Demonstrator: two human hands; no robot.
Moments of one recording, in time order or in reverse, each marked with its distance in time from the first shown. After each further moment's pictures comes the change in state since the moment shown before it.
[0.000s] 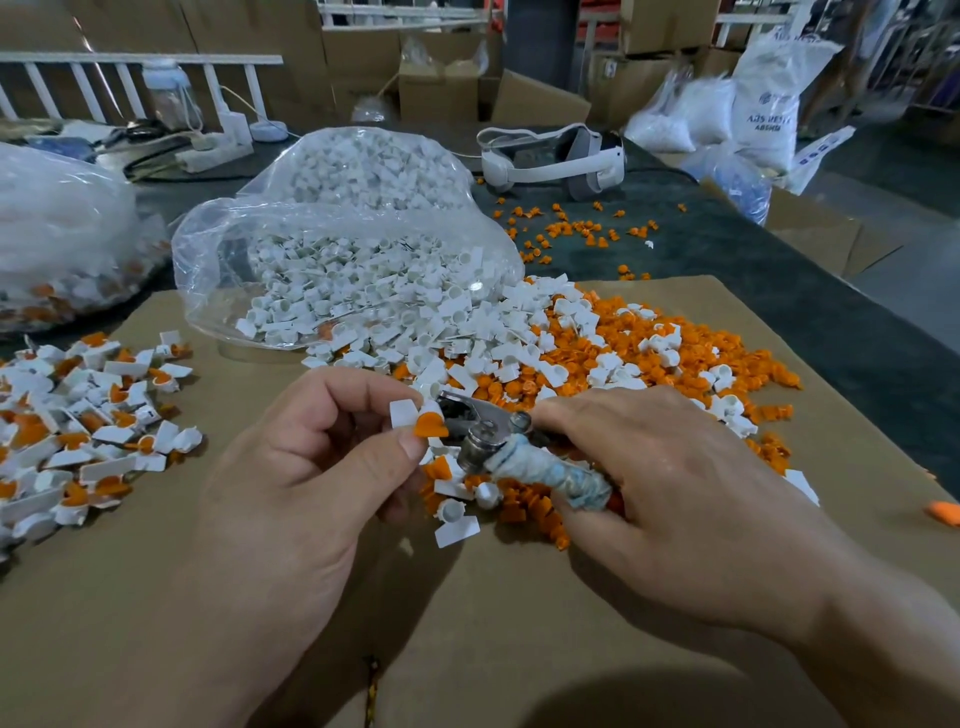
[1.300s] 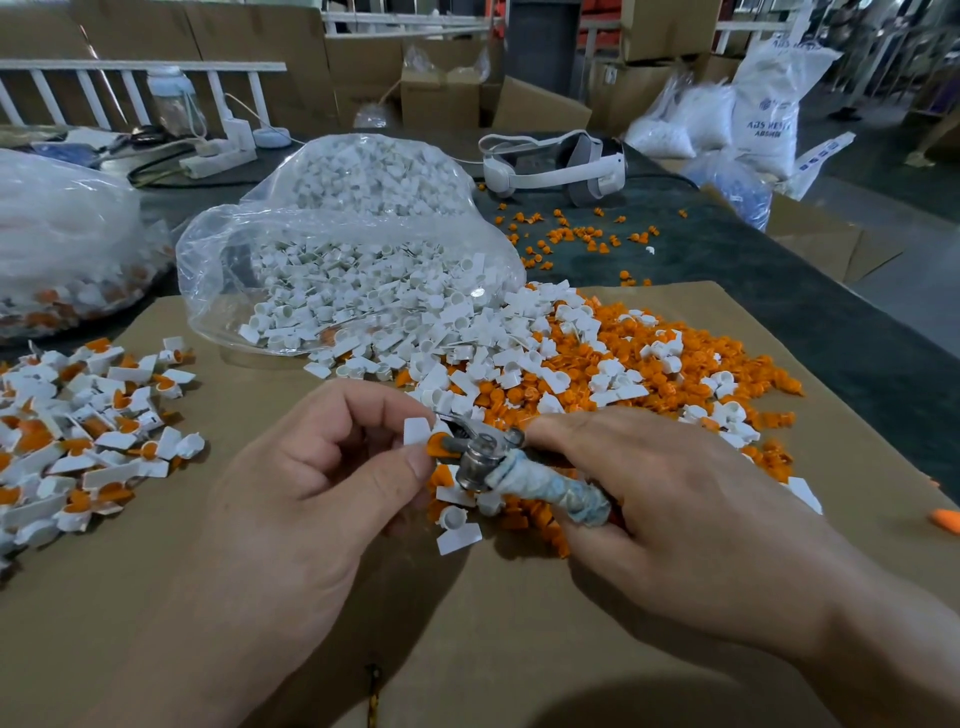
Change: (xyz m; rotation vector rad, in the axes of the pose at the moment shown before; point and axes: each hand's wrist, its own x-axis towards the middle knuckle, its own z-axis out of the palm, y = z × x) left_hand 0.003 -0.015 -0.011 0.098 -0.093 0.034; right_hand -0.003 0.001 0.000 0.051 -0.010 -0.048
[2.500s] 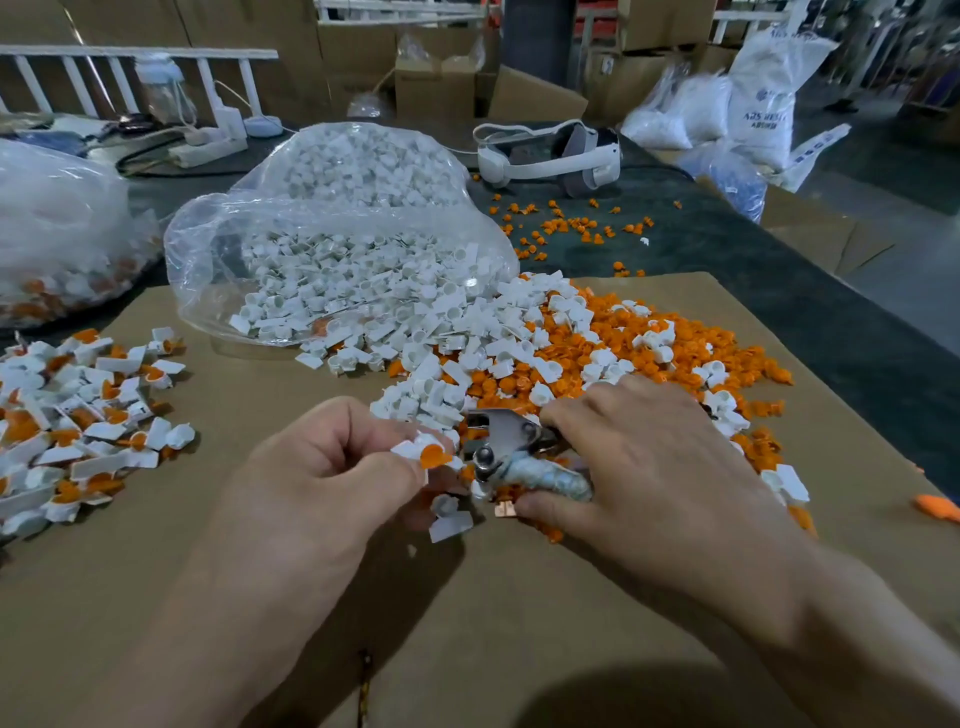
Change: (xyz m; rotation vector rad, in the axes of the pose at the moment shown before) left_hand -0.002 0.011 0.010 0.100 0.085 -0.262; right_hand 0.014 0.007 0.018 -0.342 0.016 0.178
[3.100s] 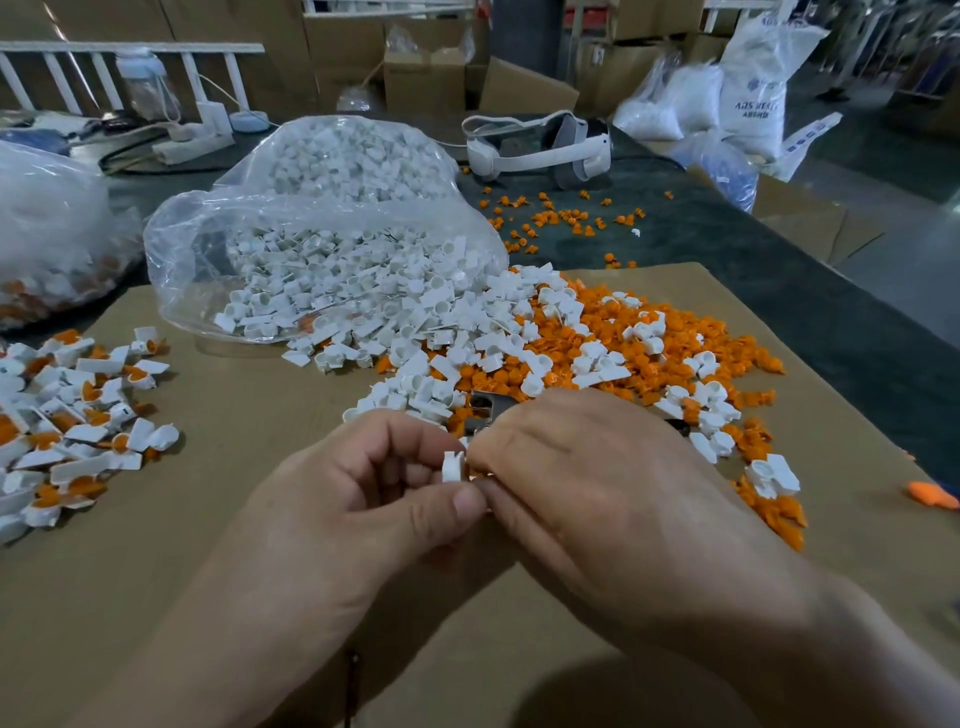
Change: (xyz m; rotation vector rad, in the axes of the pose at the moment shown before) left_hand -0.004 -0.008 0.008 -0.236 -0.306 0.086; right_hand -0.011 -0.020 -0.019 0.181 0.153 -0.303
